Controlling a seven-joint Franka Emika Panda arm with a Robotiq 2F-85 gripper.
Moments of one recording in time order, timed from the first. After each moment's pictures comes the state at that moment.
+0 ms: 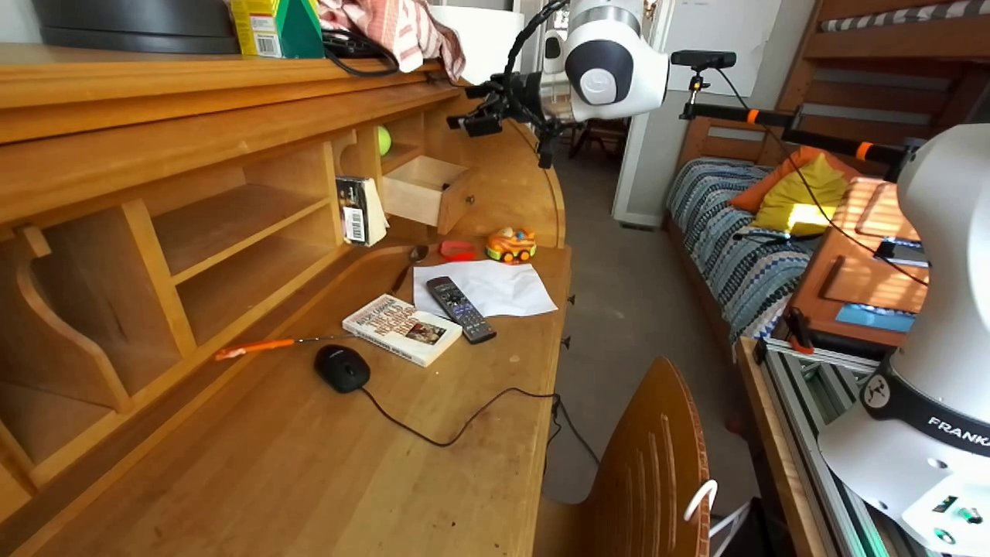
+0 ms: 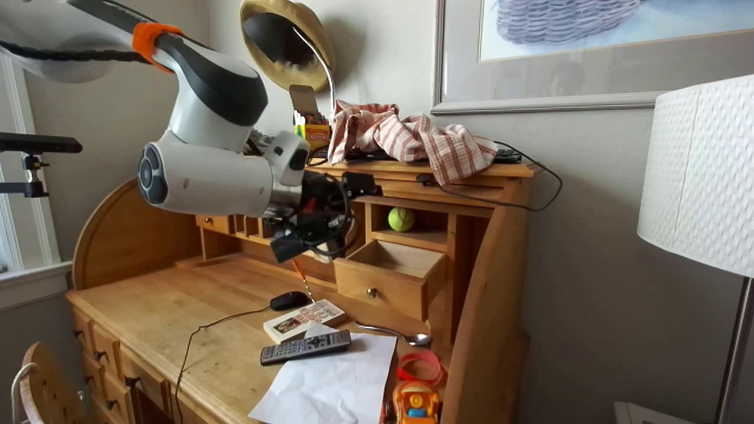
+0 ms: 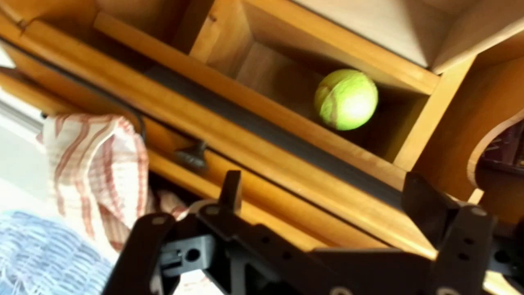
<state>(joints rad) 0.84 0.52 -1.36 -2.17 2.51 2.29 -2.71</state>
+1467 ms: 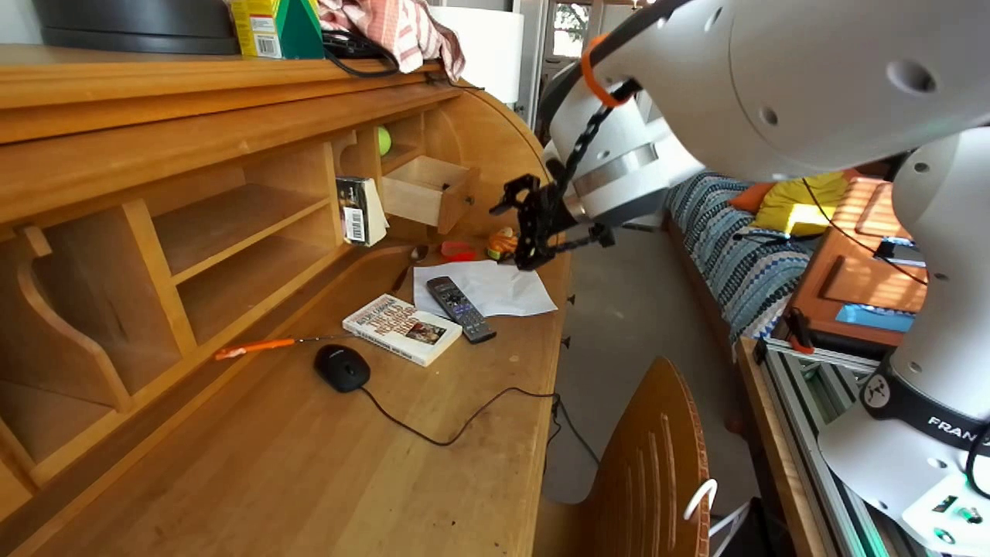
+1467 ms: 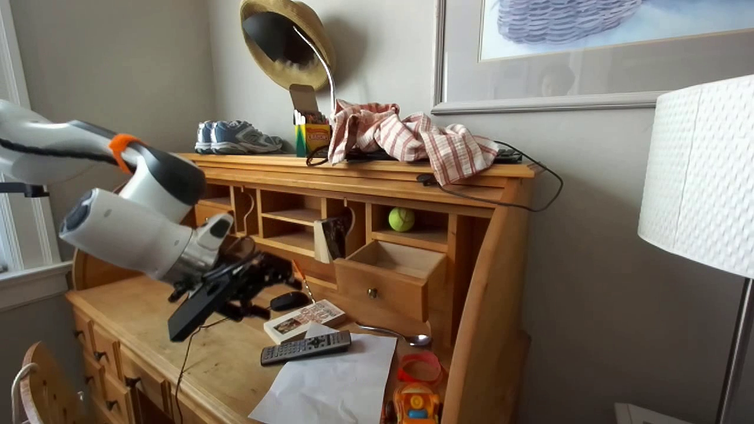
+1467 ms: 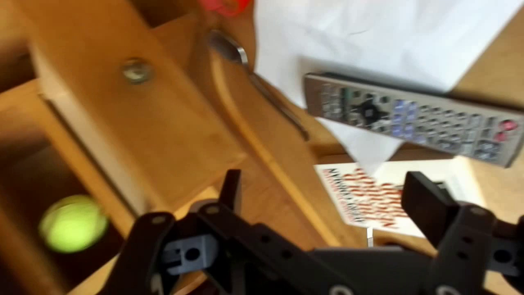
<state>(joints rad) 1.28 1.07 -1.37 -2.50 2.50 2.39 -2.70</state>
